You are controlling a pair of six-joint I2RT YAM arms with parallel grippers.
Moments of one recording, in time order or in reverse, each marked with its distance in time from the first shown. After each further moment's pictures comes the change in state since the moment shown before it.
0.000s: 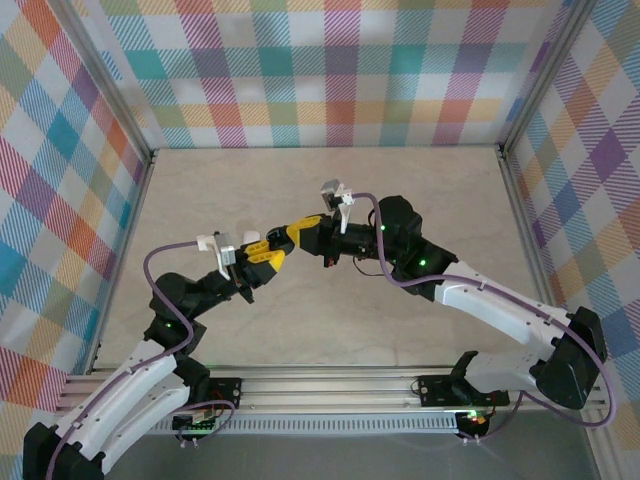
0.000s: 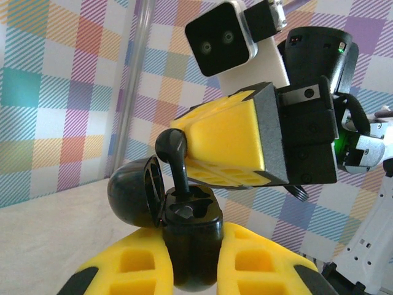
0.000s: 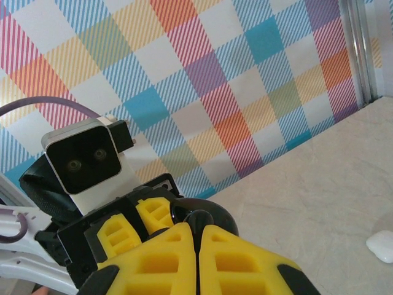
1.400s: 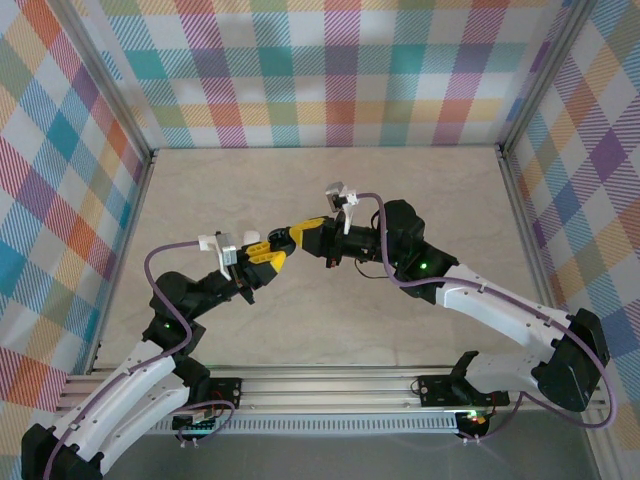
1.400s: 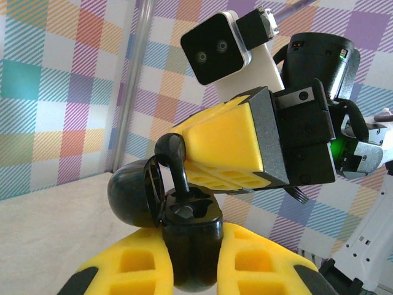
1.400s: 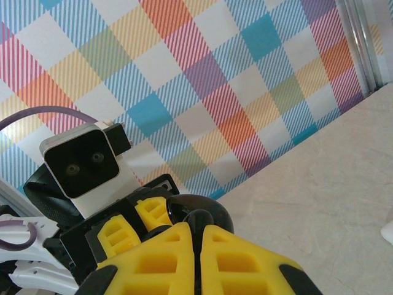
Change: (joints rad) left arm -0.013 -0.008 0.015 -0.053 -0.014 0.008; right arm -0.007 -0.015 -0.046 0.043 0.000 0.085
